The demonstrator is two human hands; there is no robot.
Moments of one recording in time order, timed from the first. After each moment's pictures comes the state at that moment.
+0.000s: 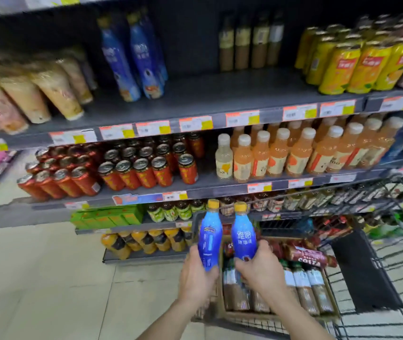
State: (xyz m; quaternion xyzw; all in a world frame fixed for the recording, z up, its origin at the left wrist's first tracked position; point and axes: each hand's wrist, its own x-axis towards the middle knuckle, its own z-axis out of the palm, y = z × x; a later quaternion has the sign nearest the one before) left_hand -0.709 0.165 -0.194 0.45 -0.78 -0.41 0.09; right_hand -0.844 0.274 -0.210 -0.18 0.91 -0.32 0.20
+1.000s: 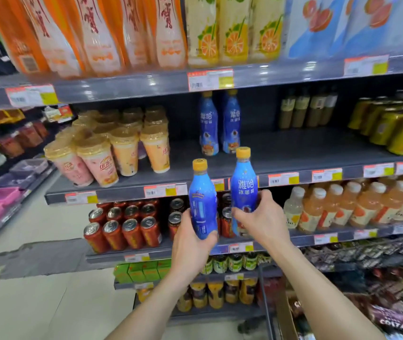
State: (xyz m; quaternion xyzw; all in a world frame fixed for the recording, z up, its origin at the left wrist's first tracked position) left_hand -0.612 -0.120 -0.033 0.36 -0.78 -0.43 0.28; right_hand -0.765 -0.014 -0.001 -0.26 0.87 -0.41 0.00
